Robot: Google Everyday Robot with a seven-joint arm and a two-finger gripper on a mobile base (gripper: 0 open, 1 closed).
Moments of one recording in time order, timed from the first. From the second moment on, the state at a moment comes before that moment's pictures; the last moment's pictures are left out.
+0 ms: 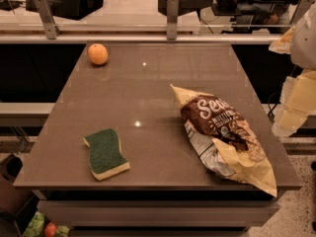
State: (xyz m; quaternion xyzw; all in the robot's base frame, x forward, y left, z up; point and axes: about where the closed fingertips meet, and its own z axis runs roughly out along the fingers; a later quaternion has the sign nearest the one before) arm 0.438 -0.215 0.984 -0.60 0.78 -0.04 0.17
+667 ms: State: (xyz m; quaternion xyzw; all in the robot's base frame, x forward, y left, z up) arm 0.444 -0.197 0.959 -0.60 0.79 -0.03 0.15
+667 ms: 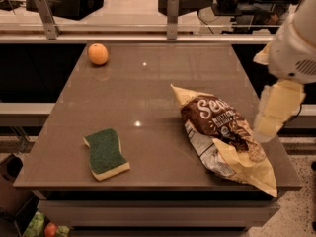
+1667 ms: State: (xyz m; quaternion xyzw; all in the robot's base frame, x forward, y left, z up) arm 0.439 -0.127 0.843 -0.54 0.84 0.03 0.05
